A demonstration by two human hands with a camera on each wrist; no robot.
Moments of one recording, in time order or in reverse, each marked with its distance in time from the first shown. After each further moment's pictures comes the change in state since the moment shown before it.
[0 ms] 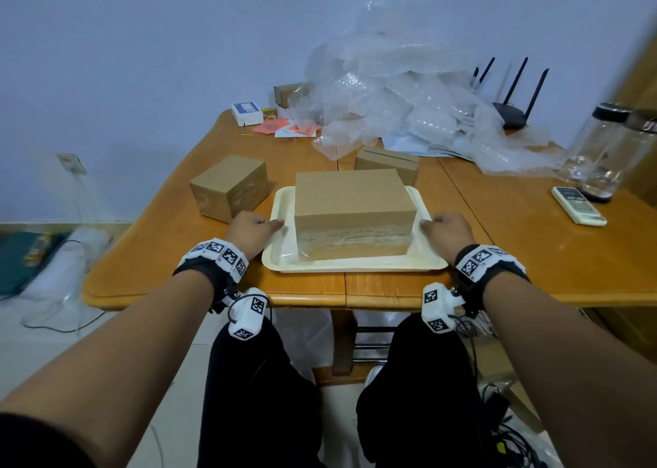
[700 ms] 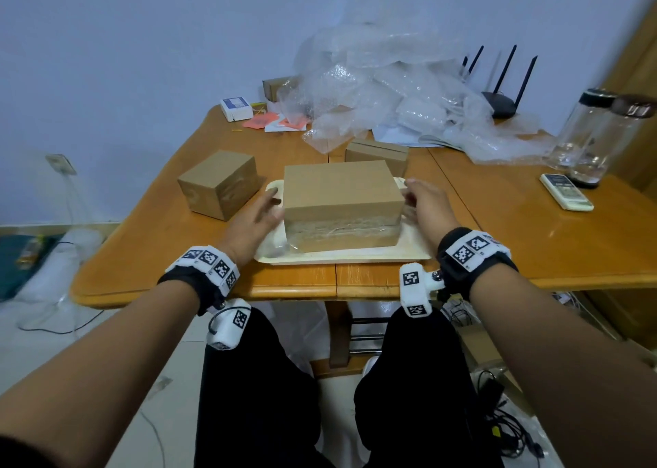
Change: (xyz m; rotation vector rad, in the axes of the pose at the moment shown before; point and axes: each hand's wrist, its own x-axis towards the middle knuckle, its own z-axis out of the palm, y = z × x) left_hand -0.042 0.016 -0.002 -0.091 -0.179 0.301; right_hand -0.040 -0.053 -0.005 0.634 -0.094 -0.009
